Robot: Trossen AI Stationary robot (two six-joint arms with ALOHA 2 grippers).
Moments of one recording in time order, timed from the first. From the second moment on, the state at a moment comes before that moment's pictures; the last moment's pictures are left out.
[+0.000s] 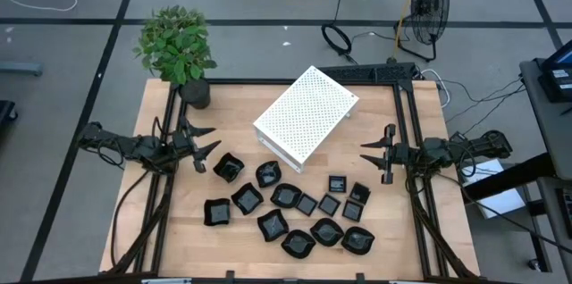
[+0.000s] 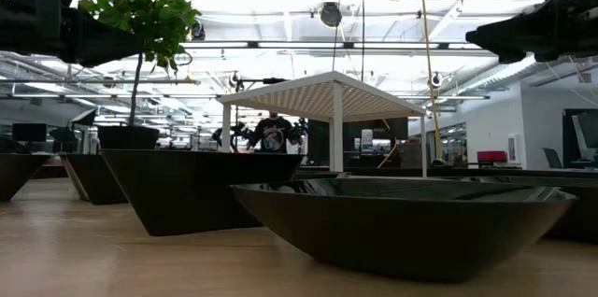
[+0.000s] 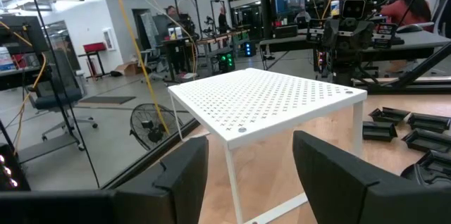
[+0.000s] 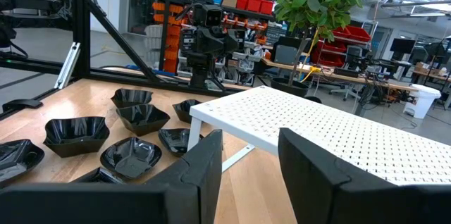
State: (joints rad) left arm -0.31 0.01 0.02 0.08 -0.70 0.18; right arm 0.23 0.01 0.03 0.03 0.34 -0.19
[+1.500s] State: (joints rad) left arm -0.31 0.01 0.02 0.08 -0.70 0.18; right arm 0.23 0.01 0.03 0.30 0.34 0.18
